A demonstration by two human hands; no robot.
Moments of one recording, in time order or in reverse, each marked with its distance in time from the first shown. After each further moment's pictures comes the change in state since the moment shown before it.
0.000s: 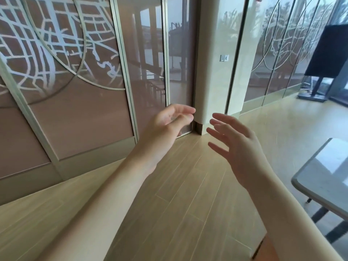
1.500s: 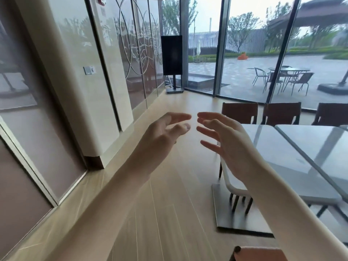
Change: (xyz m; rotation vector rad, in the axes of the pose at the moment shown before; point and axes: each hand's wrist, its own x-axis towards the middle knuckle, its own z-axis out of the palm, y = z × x) left_hand 0.411 -0.111 0.206 -0.137 -0.792 0.182; right_hand 0.323 0.021 -0.149 -0.210 0.682 -0.115
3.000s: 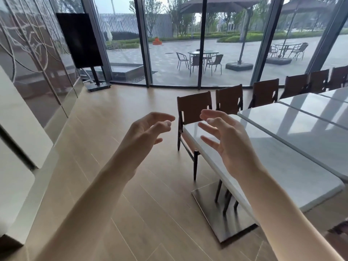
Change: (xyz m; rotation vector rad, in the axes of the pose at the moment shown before) left_hand 0.470 -0.237 -0.097 -0.231 -0.461 0.068; right_hand 0.403 0.126 0.075 0.026 0.602 -0.007
